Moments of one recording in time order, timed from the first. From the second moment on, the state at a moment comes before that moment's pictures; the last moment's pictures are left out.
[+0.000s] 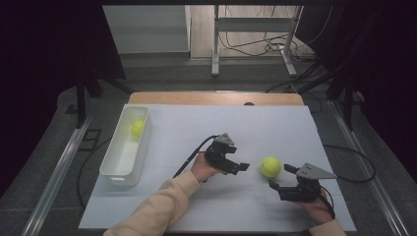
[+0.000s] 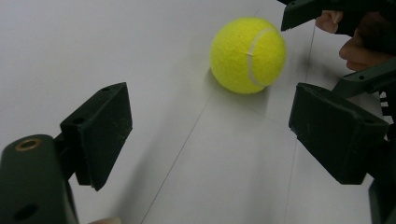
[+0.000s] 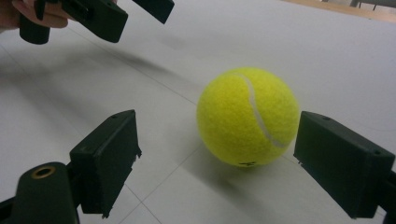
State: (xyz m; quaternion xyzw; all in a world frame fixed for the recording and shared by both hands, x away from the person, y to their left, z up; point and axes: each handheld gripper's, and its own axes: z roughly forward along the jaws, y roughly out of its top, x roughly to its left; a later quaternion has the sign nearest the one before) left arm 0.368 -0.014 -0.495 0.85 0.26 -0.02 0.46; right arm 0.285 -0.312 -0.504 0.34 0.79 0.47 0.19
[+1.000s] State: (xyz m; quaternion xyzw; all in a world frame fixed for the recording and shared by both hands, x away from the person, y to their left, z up) left arm 0.372 -0.048 -0.507 0.85 0.25 -0.03 0.46; right arm 0.285 -0.314 -0.503 0.34 0.78 0.48 0.20
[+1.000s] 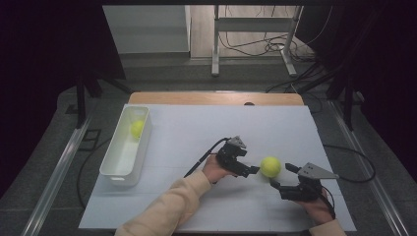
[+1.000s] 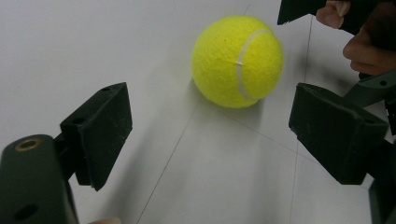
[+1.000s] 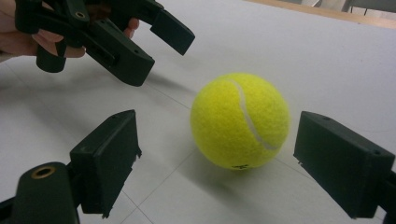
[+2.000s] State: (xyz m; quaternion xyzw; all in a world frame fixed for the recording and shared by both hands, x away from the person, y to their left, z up) left arm 0.374 -0.080 -0.514 0.86 0.23 -0.04 0.45; right arm 0.285 -0.318 -0.499 0.36 0.77 0.50 0.19
